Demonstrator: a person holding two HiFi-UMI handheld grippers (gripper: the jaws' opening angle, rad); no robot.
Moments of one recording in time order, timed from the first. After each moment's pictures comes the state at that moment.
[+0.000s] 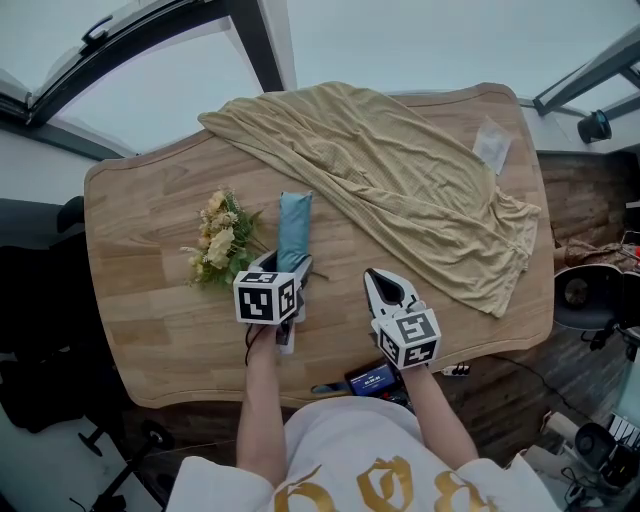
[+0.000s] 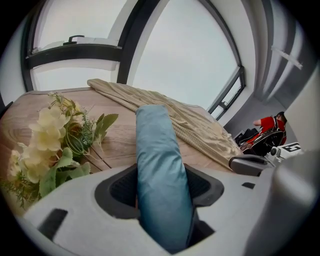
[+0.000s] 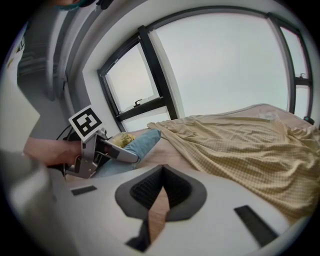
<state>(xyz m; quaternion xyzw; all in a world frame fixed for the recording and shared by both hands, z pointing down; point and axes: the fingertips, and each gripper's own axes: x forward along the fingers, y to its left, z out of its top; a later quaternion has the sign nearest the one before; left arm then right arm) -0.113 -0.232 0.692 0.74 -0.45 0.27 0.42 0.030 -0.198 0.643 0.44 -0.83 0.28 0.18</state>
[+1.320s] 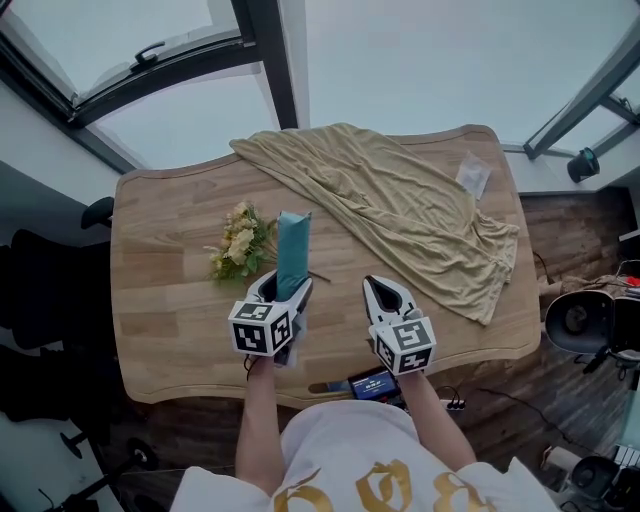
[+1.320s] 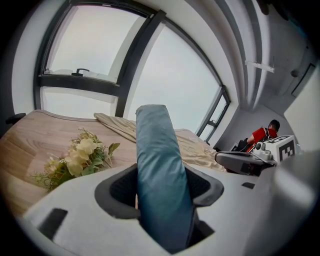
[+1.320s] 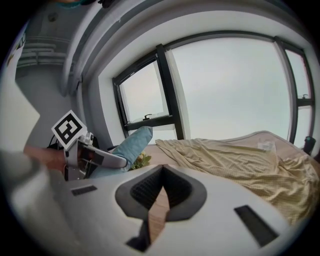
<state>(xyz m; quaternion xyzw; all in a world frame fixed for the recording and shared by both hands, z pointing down) -0.119 -0.182 0.592 0.79 -0.49 0.16 0.33 0.026 -0.175 0.558 0.45 -0.86 0.19 0.14</state>
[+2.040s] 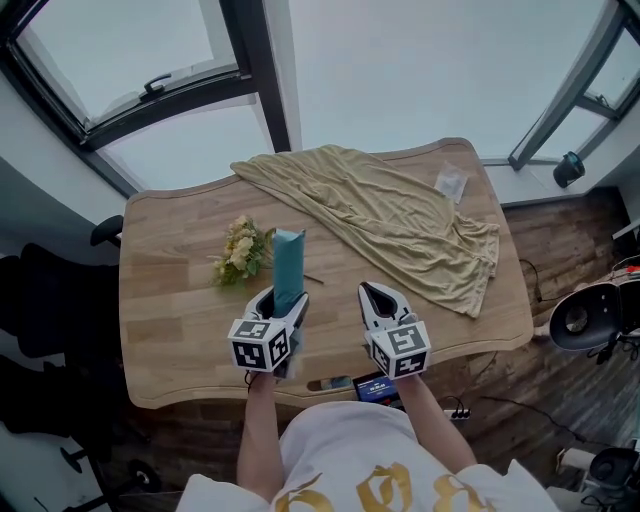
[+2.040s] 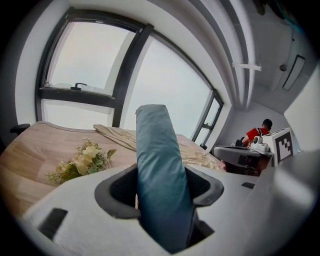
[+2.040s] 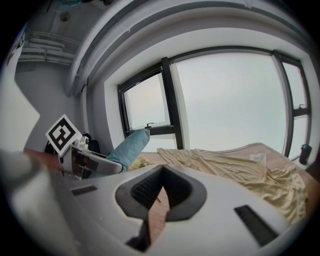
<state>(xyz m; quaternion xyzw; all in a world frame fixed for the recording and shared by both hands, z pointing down) -0.110 -0.131 0.547 0.81 -0.49 0.14 0.28 0.036 -0.132 0.508 0.47 -0.86 0.15 0.12</state>
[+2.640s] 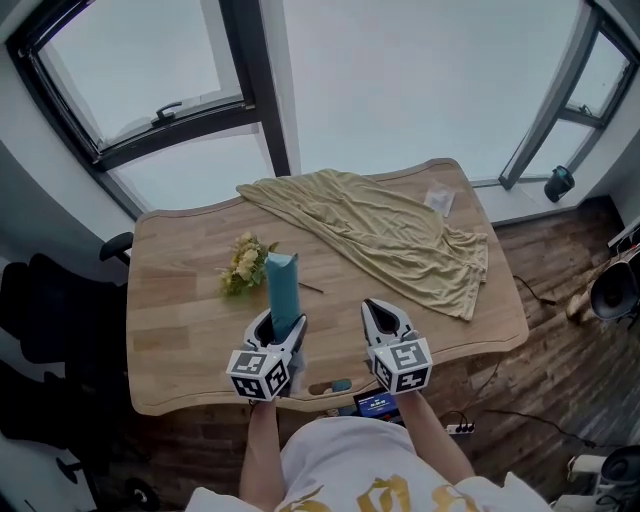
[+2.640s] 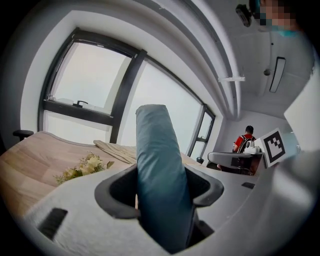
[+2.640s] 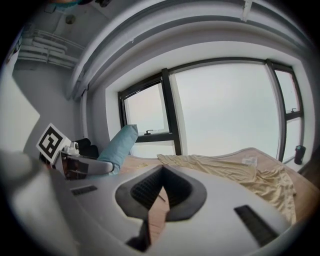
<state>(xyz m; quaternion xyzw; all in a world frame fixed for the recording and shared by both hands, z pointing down) -0.112 -0.073 0.500 0.84 -0.50 0.06 0.21 0.048 -0.081 0.474 0.49 -0.86 0.13 0.09</state>
